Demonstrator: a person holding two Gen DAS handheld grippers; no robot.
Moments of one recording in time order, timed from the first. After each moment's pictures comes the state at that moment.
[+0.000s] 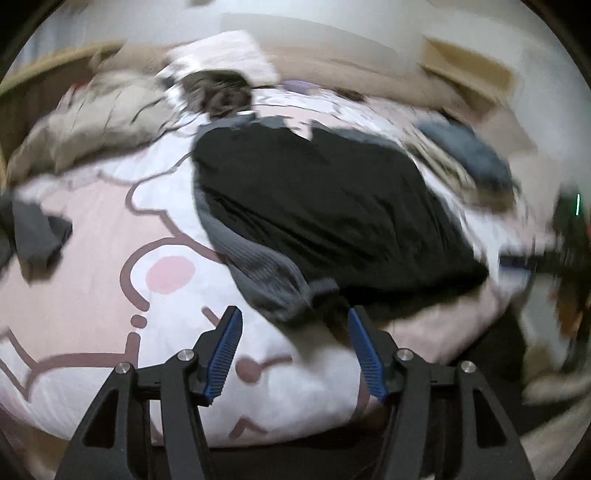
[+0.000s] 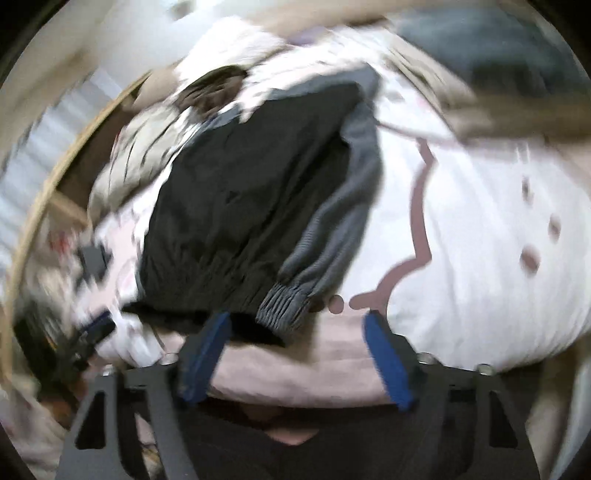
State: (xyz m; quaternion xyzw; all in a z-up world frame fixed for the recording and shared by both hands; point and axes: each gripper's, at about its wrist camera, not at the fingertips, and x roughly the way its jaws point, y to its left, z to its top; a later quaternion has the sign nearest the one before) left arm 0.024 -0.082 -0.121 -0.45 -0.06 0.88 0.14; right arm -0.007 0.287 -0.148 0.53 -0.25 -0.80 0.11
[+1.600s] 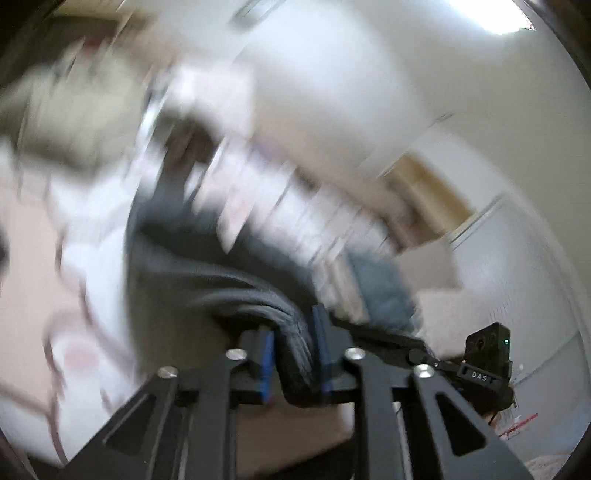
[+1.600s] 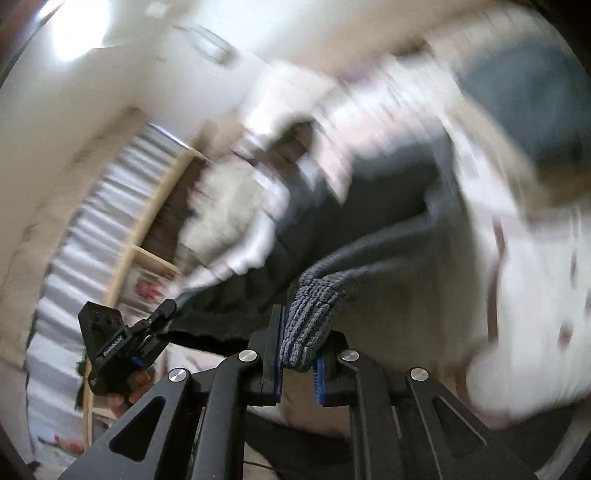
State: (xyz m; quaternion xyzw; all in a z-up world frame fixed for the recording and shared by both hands) left arm -0.018 -0.088 0.063 -0.31 -0.28 0.88 0.25; right arm -0.040 0.292 0.010 0.39 -0.29 -0.83 0.25
